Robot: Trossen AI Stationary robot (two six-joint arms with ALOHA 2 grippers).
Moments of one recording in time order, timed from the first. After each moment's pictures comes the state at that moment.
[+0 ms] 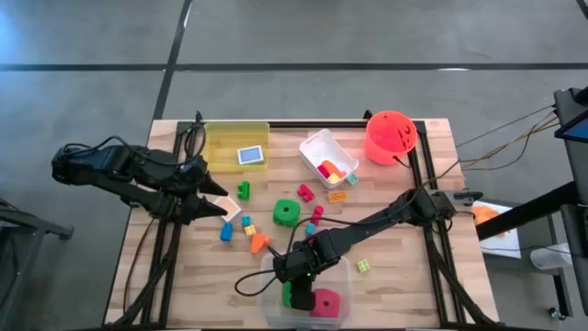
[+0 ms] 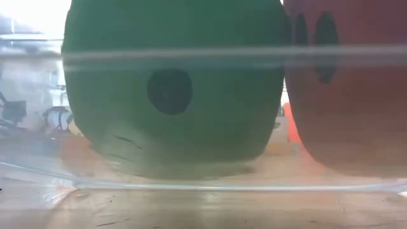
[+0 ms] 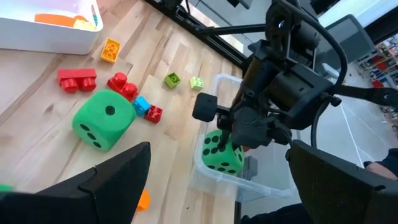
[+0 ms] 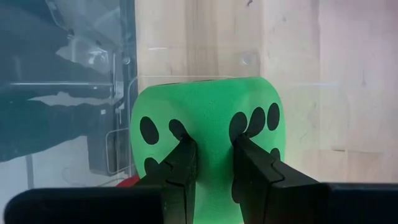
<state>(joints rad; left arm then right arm) -0.21 0.85 1.14 -0.82 0.02 -0.71 0.41 2.25 1.99 -0.87 -0.21 0.56</state>
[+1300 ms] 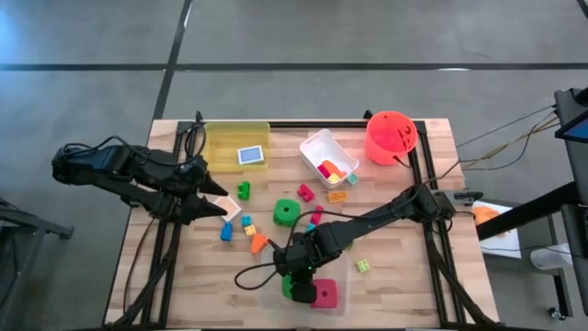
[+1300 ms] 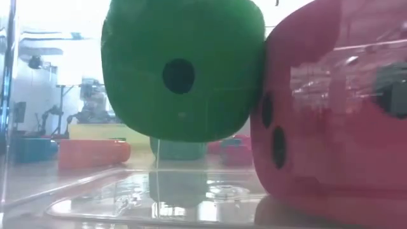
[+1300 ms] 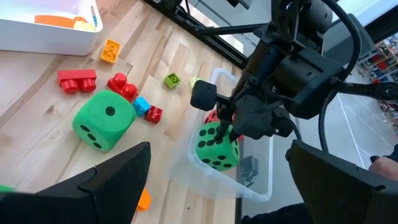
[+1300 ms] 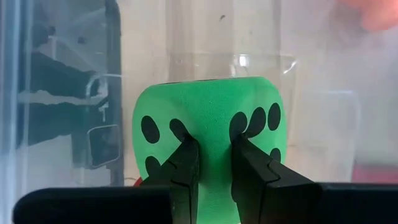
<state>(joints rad) -0.21 0.85 1.14 -0.81 0.02 -0.70 0.39 2.20 2.04 -0.97 -0.16 0.50</state>
